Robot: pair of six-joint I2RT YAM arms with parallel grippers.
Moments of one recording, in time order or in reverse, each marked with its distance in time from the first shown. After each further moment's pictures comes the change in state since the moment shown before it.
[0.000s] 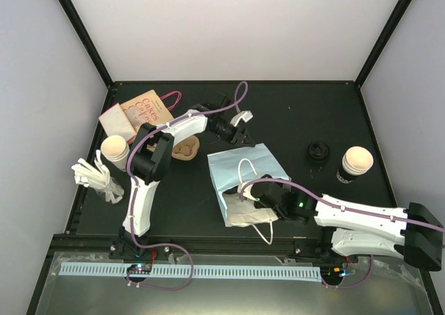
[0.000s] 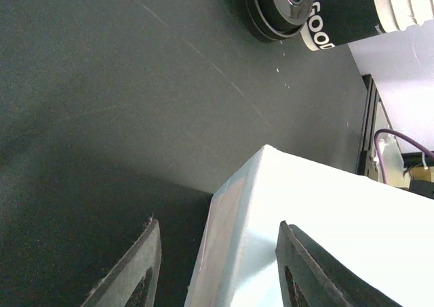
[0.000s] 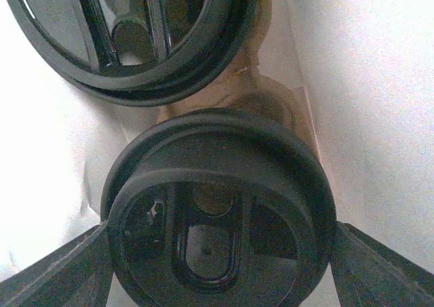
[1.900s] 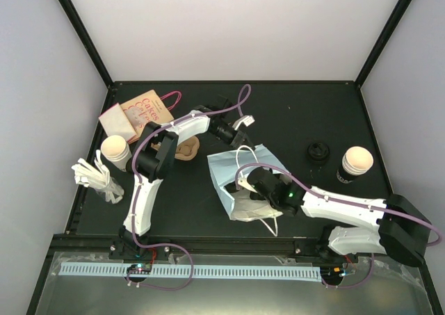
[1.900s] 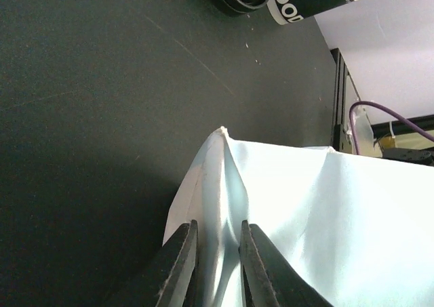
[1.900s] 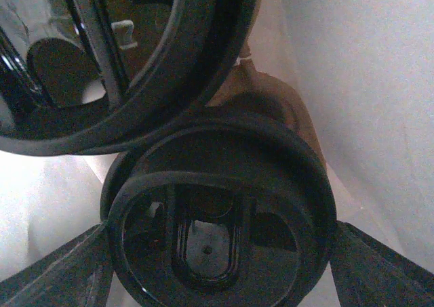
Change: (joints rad) left arm -0.005 0.060 0.034 -0.067 0.126 0.108; right arm -0.132 0.151 -0.005 0.159 -0.068 0.002
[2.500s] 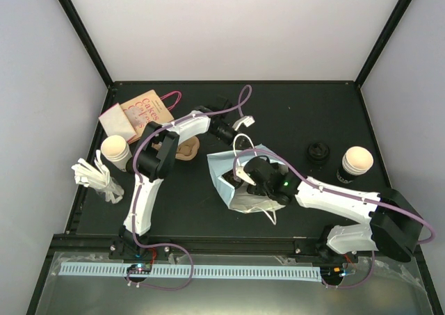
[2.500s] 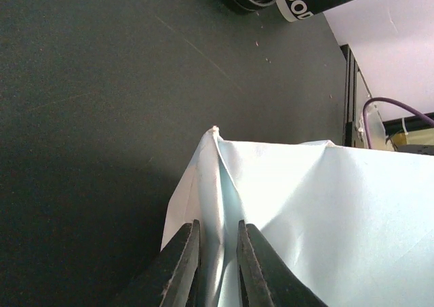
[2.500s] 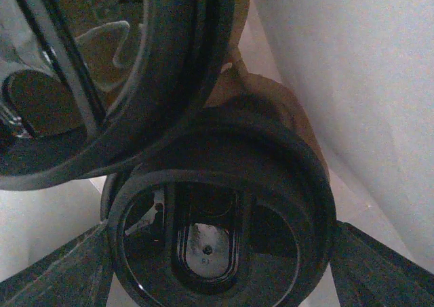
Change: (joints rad) left arm 0.000 0.011 0.002 -0.003 -0.018 0.034; right arm -0.065 0.088 0.122 -0.102 -0.090 0.068
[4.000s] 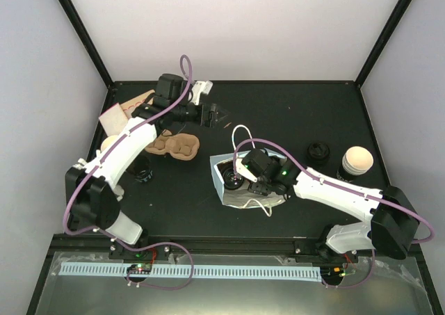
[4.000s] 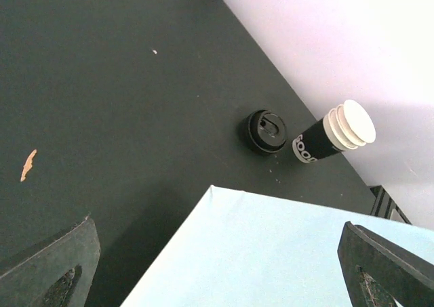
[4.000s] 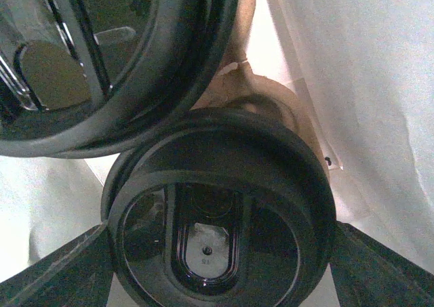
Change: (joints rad) left arm 0.151 -0.694 -0.304 0.167 -0.348 -0.336; right arm -0.027 0.032 0.162 -0.275 -0.095 0.057
